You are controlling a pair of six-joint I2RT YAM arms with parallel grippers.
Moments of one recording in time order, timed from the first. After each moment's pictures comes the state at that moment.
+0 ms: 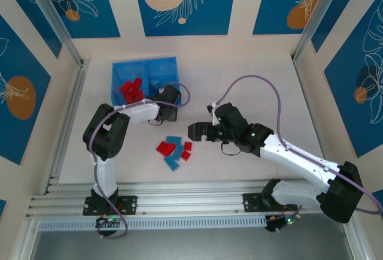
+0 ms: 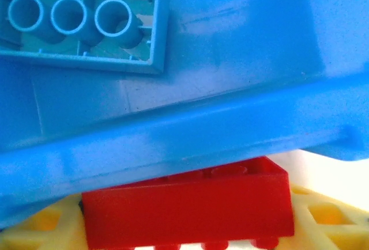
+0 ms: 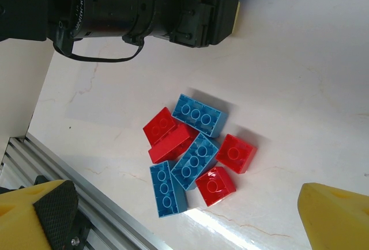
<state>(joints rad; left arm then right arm) -0.56 1.97 1.27 -0.44 -0.26 -0.40 0.81 1.13 0.86 -0.44 -0.11 0.68</state>
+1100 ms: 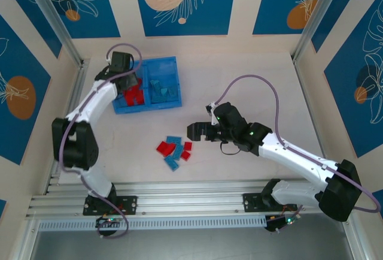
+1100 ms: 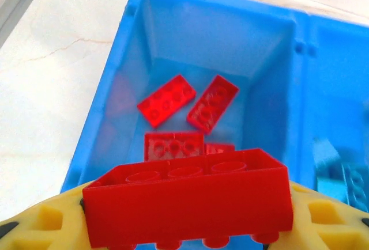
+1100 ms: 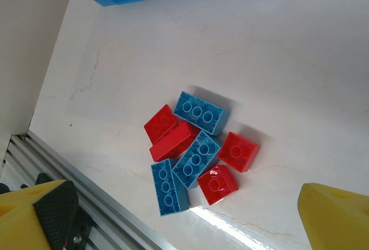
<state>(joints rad) -0.17 1.78 1.52 -0.59 -0.28 -0.45 0.81 1.14 0.87 -0.44 -0.12 0.68</state>
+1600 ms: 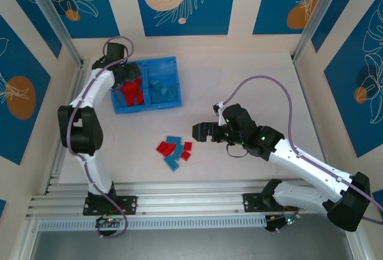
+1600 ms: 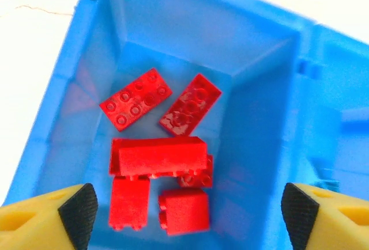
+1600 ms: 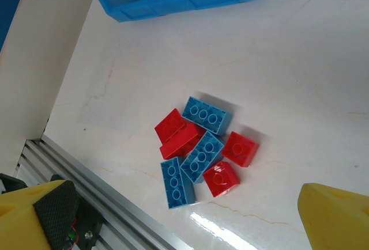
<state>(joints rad) -0.10 1.88 1.68 -0.71 -0.07 -0.53 0.81 1.02 0.87 -0.50 -0.10 0.69</state>
